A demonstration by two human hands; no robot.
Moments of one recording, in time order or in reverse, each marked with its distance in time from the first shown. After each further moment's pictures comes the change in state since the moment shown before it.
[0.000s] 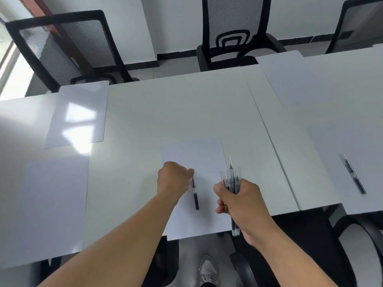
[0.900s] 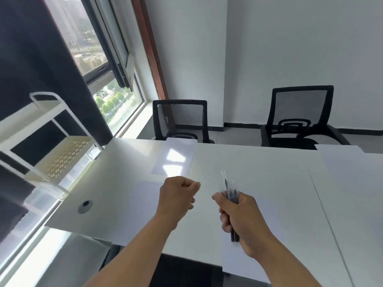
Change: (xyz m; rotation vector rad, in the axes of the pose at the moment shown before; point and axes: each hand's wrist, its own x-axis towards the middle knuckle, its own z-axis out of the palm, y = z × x) left_hand -0.160 0.016 -0.238 -0.291 0.317 0.271; right_hand -0.128 -0.140 0.116 0.024 -0.396 -0.202
